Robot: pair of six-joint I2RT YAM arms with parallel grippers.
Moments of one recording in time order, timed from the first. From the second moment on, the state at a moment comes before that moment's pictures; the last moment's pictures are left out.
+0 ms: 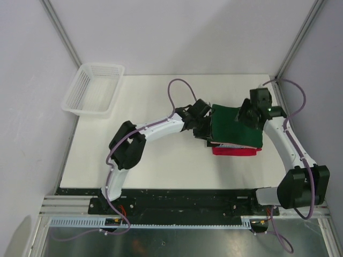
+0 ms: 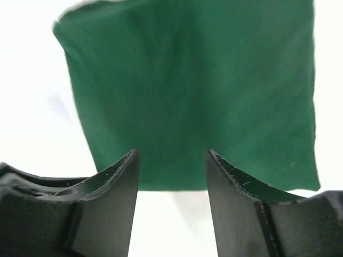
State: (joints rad) left arm -0.87 2.13 1.72 -0.53 0.18 -0.76; right arm 0.10 1.37 1.25 -0.75 0.12 0.52
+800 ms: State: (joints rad) left arm -0.65 1.57 1.26 -0.49 0.12 -0.65; right arm 0.53 1.24 0.91 -0.59 0.19 0.77
